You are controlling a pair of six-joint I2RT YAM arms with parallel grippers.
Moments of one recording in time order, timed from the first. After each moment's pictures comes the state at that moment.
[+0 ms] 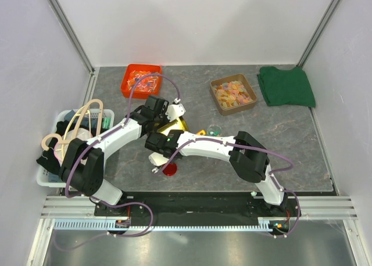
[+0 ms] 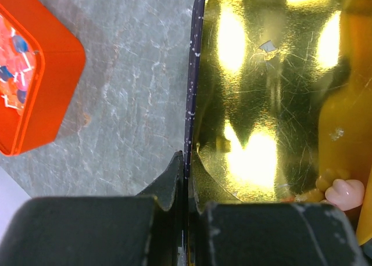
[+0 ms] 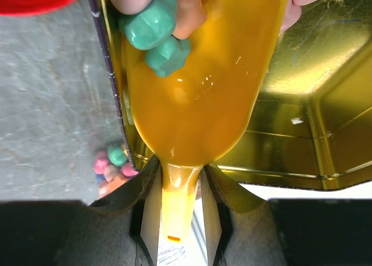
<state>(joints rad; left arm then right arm) -0.49 1.51 0.99 -0.32 -0.08 0.68 1.18 2.11 1.69 -0.95 0.48 -1.01</state>
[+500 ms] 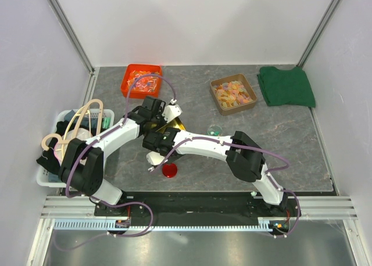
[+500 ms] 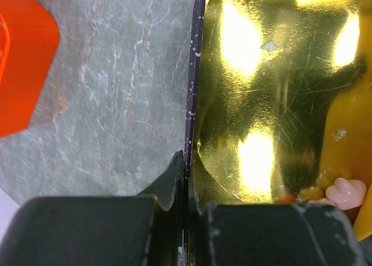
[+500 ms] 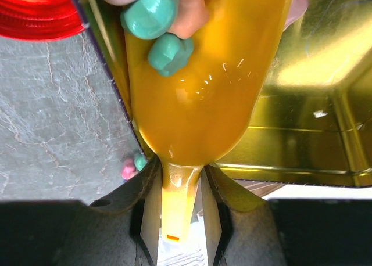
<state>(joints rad) -0.47 1.51 0.97 -0.36 -0.06 0.65 1.17 2.16 1.80 -1.08 0.37 -0.89</state>
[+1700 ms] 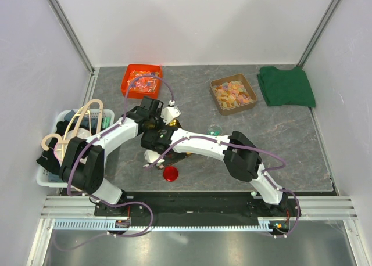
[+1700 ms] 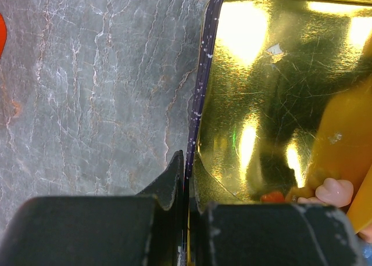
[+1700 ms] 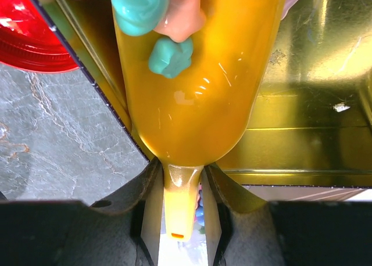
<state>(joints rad) -0.43 1.52 0.96 -0.40 0.06 0.63 1.16 2.22 1.90 -1.19 0.24 -0.67</state>
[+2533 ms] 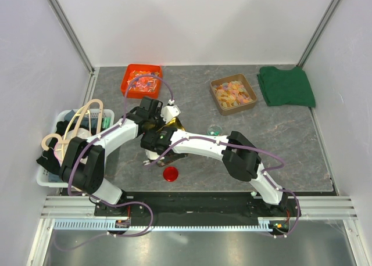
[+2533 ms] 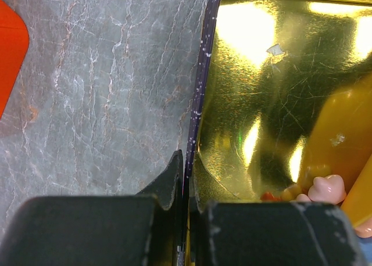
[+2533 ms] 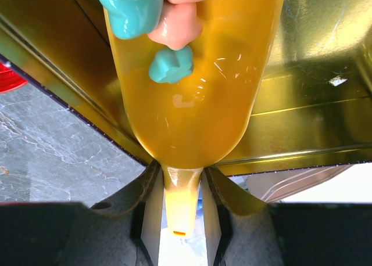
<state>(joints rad) -0.43 1.52 0.93 -0.32 0.06 0.63 1.16 2.22 1.88 -1.15 0.37 -0.57</state>
